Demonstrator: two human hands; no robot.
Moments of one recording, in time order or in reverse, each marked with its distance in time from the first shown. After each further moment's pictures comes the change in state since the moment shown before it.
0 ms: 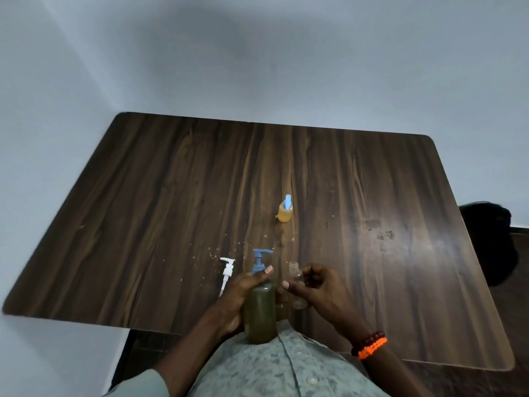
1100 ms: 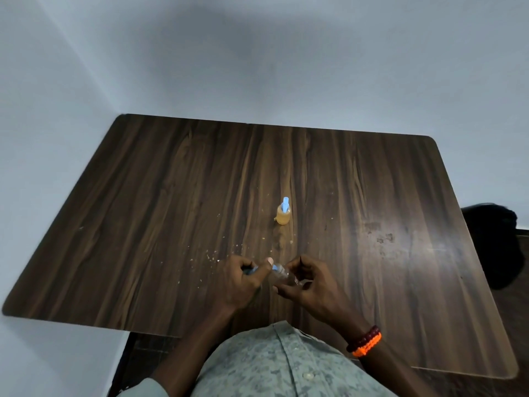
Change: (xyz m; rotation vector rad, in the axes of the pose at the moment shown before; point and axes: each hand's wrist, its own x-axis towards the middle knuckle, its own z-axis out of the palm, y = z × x) left_hand 0.008 0.023 0.017 0.671 0.549 0.565; right_hand 0.009 -0.027 -0.004 -0.141 -0.116 -0.248
